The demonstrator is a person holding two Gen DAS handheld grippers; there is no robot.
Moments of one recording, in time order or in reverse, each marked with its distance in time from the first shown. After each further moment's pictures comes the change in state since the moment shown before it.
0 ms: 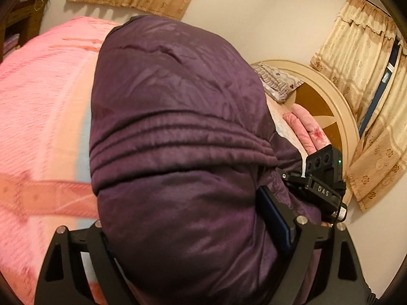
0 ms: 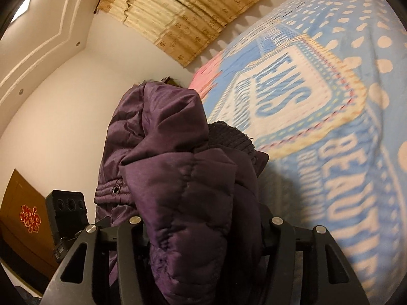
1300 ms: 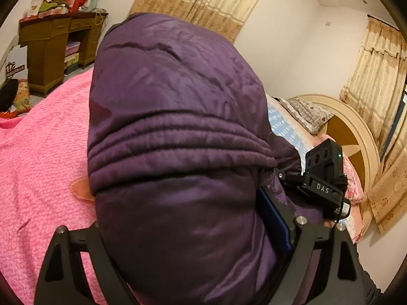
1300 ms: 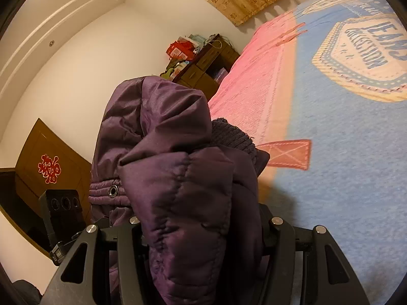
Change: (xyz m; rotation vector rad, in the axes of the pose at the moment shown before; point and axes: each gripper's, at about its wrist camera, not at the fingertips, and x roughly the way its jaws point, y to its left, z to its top) left arm -0.110 0.020 -0.063 -0.111 -0.204 0.229; right arm 0.133 0.155 -0.083 -0.148 0.211 0.187
